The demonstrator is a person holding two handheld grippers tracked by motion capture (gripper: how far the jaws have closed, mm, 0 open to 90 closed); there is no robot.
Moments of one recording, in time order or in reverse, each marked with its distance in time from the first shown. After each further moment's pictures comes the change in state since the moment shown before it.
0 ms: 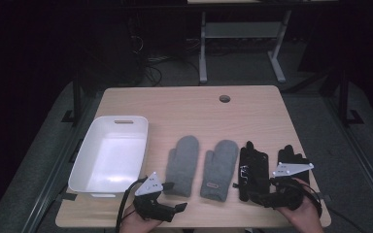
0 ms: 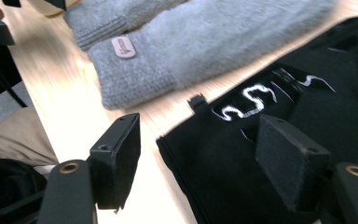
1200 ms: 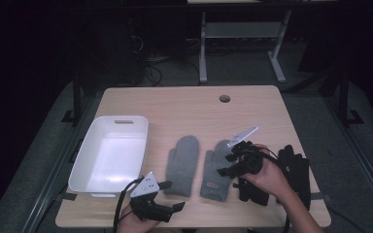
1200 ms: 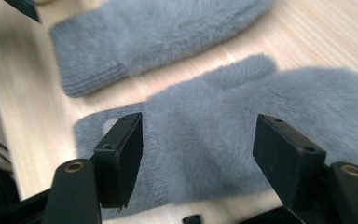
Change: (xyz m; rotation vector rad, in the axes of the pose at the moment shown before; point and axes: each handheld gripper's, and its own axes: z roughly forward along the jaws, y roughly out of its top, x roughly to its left) left arm -0.002 0.002 -0.009 -0.024 0.010 0.007; right arm 0.012 0.113 0.070 0.241 0.013 -0.191
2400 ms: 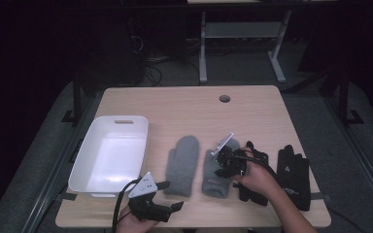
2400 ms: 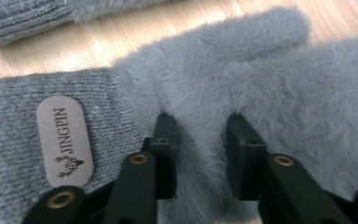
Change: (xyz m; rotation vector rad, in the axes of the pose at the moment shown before) left arm 0.000 -0.002 -0.003 -0.010 0.017 -0.016; right arm 0.003 0.008 0.049 0.215 -0.107 -0.116
